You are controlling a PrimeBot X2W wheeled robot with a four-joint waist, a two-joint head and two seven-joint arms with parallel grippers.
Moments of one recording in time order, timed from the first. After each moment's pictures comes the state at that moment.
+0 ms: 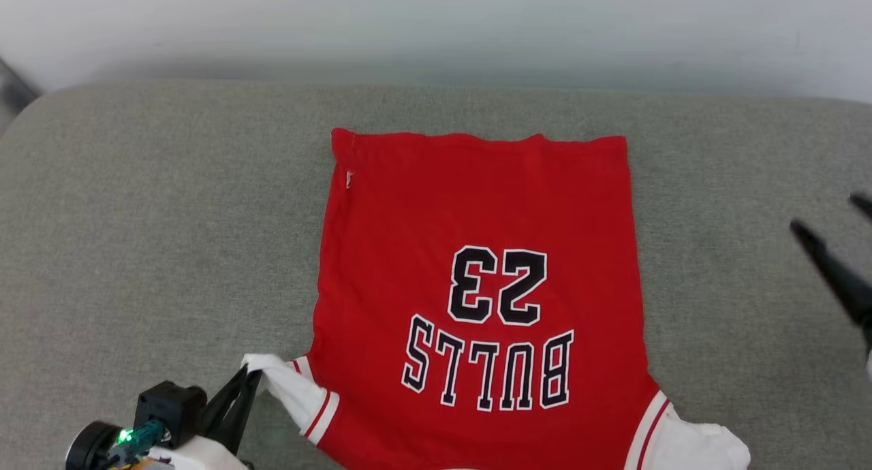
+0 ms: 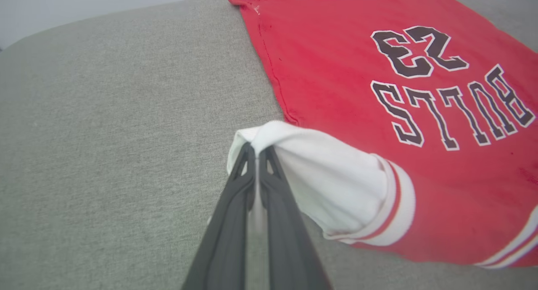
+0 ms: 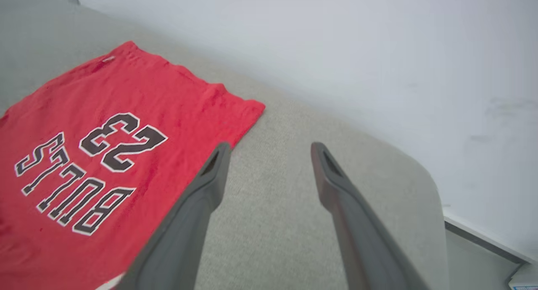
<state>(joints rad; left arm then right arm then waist) -0.10 0.81 -0.75 -0.01 -0.81 0.27 -0.19 -0.04 -0.69 0.03 -0.33 0.52 0.13 0.44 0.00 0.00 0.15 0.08</state>
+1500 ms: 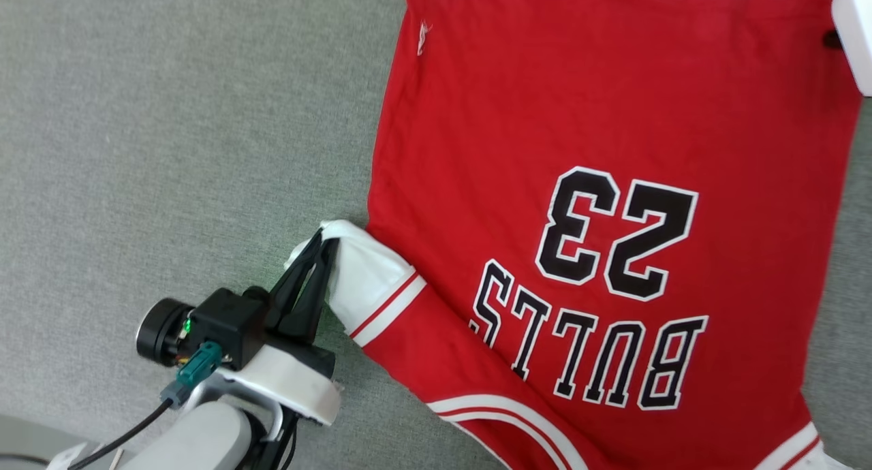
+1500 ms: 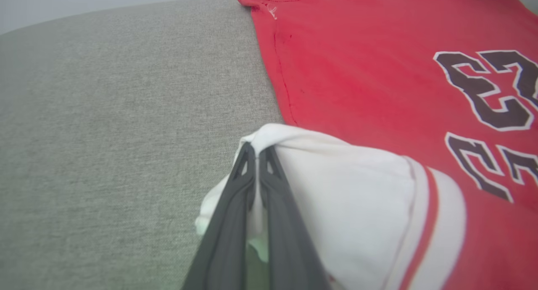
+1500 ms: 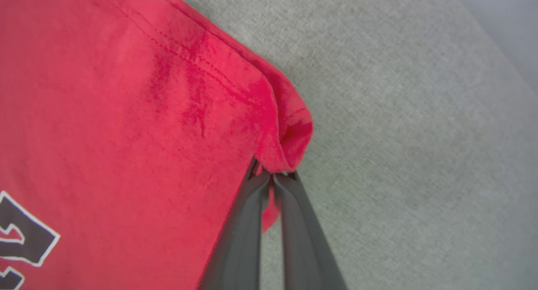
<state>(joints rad) -0.37 0.60 -0.74 -0.07 -0.64 0.29 -0.25 -1.23 -0.63 0.61 0.43 0.68 0.13 1.20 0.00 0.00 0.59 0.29</state>
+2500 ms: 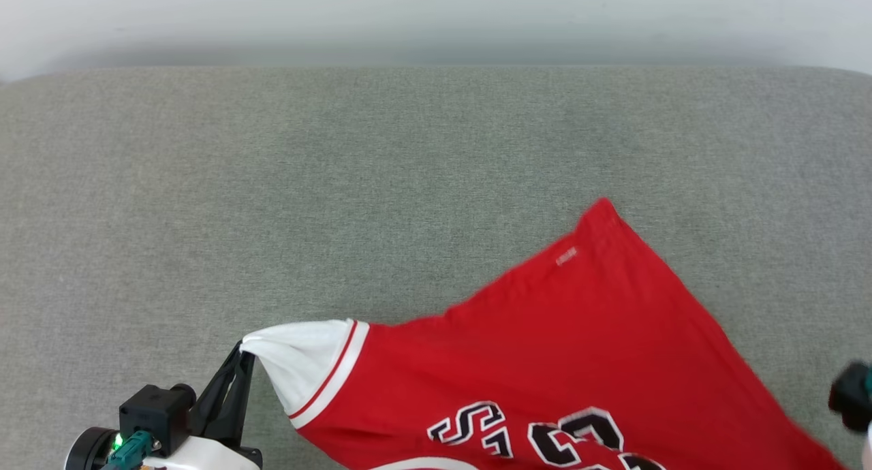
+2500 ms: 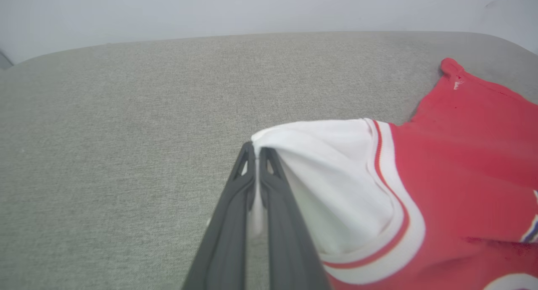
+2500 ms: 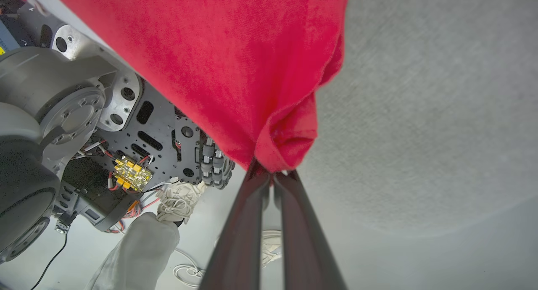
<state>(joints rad) -0.06 0.73 -0.65 -0.12 -0.78 0.38 -0.26 -0.40 -1.26 0.91 -0.16 1.07 0.13 0.83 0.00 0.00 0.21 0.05</state>
